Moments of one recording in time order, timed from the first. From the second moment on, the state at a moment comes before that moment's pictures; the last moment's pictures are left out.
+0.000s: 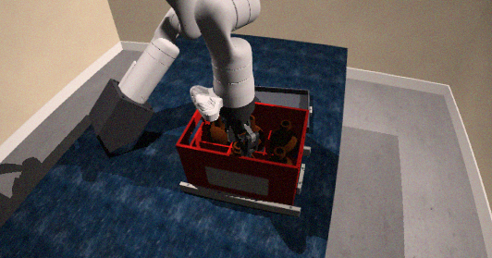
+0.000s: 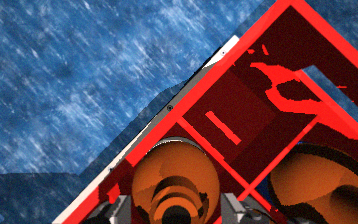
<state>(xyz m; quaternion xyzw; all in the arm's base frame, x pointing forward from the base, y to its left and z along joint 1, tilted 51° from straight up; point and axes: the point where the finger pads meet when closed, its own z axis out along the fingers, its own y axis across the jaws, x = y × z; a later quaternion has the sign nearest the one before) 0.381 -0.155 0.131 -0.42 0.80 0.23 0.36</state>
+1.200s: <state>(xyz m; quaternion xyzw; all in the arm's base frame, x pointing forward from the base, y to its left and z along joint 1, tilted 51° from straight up) 0.383 -0.151 0.128 -0.42 0.80 0.23 0.36</state>
